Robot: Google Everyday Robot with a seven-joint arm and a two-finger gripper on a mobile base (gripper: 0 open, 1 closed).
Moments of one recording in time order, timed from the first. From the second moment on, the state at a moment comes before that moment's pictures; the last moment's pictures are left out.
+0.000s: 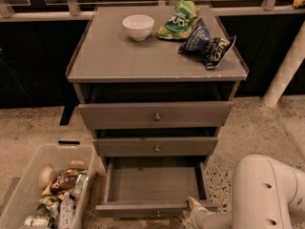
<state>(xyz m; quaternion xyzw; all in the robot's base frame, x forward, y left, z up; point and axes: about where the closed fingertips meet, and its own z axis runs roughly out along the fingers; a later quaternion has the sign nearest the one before) 0.464 -0.195 0.156 -0.53 0.79 -0.01 0.30</state>
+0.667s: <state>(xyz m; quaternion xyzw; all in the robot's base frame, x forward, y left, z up) 0.455 -0.197 0.157 -0.53 0.79 -0.01 0.30</state>
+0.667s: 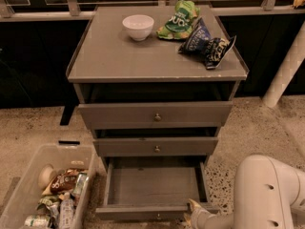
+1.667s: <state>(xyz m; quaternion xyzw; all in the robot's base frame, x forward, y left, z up) 0.433 -0.205 0.152 -0.54 0.79 -0.01 0.29</state>
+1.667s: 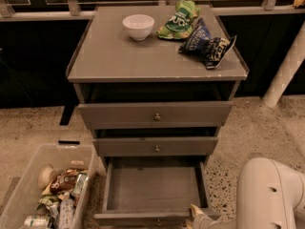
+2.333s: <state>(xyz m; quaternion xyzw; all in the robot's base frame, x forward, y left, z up) 0.421 -0.210 0.153 -0.54 0.79 -0.02 0.29</state>
